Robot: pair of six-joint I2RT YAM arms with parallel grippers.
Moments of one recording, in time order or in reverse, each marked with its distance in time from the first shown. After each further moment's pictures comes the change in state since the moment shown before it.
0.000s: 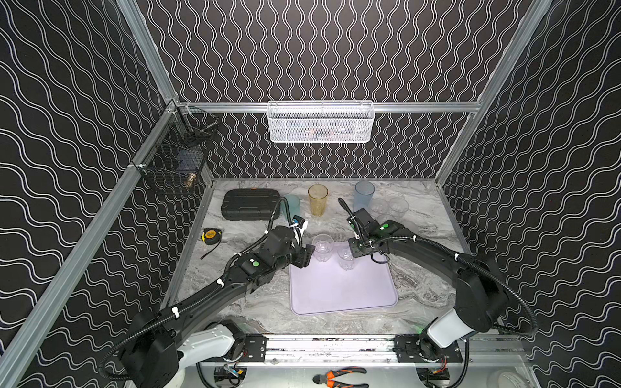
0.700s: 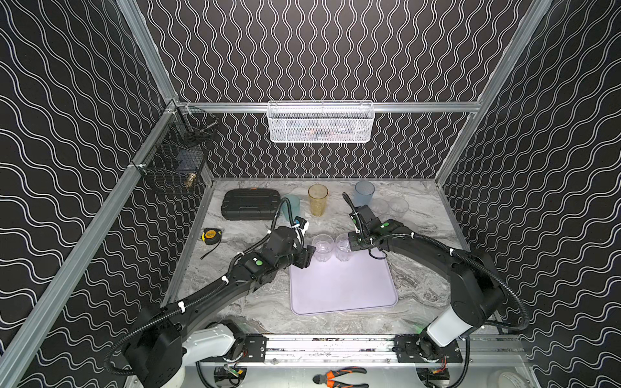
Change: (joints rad) left arm 0.000 0.036 -0.006 0.018 -0.004 0.001; right arm -0.040 0.037 -0.026 0.158 -0.029 0.024
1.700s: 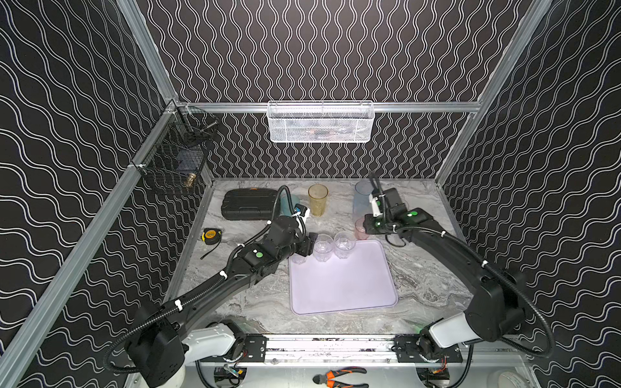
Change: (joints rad) left arm 0.000 0.032 0.143 -0.007 -0.062 0.003; right arm -0.194 -0.155 0.110 -0.101 -0.116 -0.043
